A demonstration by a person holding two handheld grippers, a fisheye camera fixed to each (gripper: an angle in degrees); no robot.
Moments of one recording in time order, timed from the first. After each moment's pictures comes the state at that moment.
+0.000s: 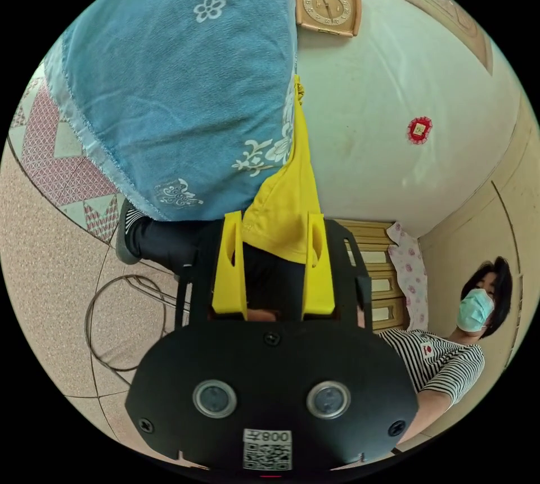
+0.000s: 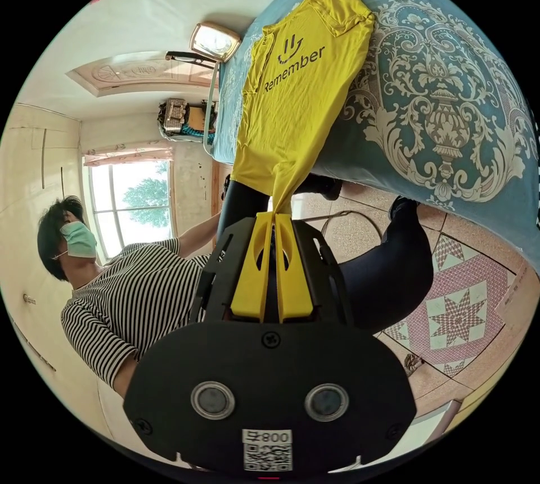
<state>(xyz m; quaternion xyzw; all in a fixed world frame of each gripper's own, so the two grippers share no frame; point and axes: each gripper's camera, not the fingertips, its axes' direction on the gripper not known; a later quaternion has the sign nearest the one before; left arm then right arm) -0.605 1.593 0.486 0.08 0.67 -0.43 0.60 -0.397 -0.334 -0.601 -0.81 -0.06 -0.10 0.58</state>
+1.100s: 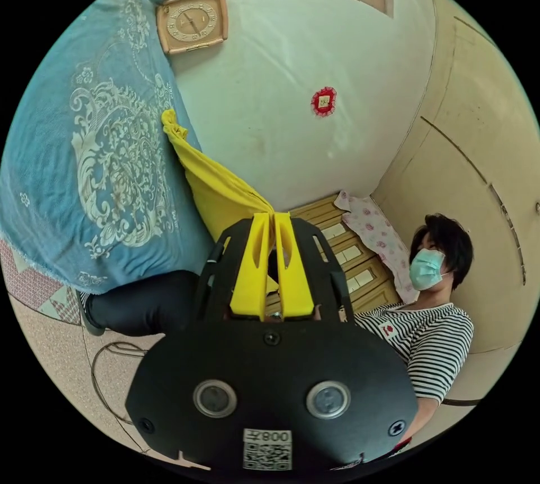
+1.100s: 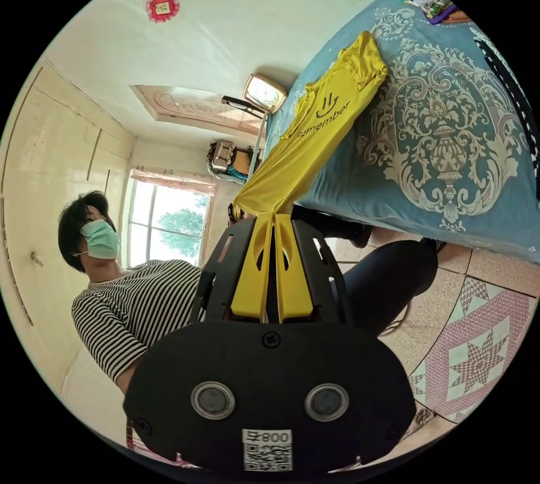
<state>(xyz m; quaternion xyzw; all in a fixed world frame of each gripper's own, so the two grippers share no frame) -0.747 1.521 0.244 0.27 0.70 -0.30 0.59 -0.362 -0.450 -0.697 -0.71 -0.19 -0.05 0.68</state>
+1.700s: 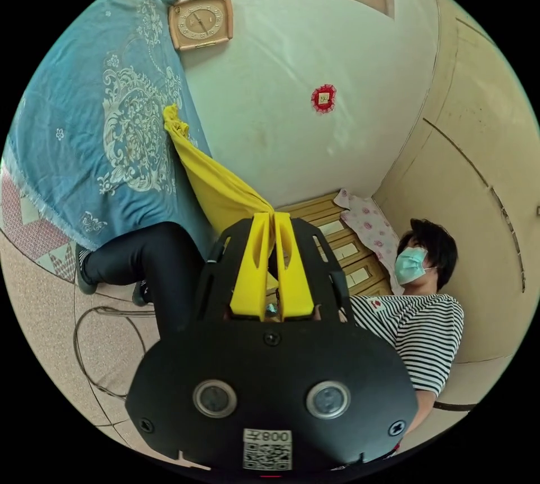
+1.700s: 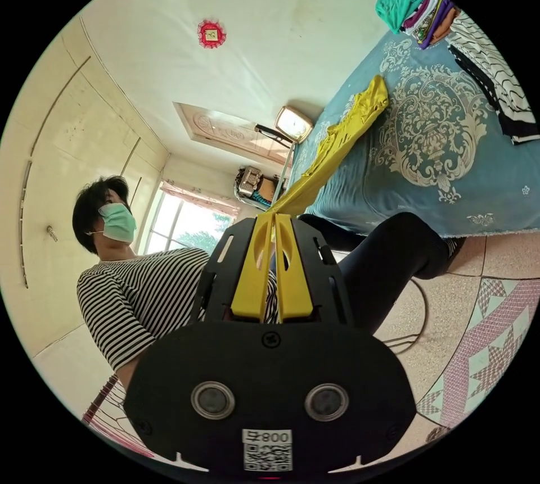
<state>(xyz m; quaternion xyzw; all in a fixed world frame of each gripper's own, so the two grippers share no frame) -0.759 1.565 0.195 0.26 0.70 -0.32 0.58 -0.289 -0.526 -0.820 -0.63 -0.27 -0.01 0.73</state>
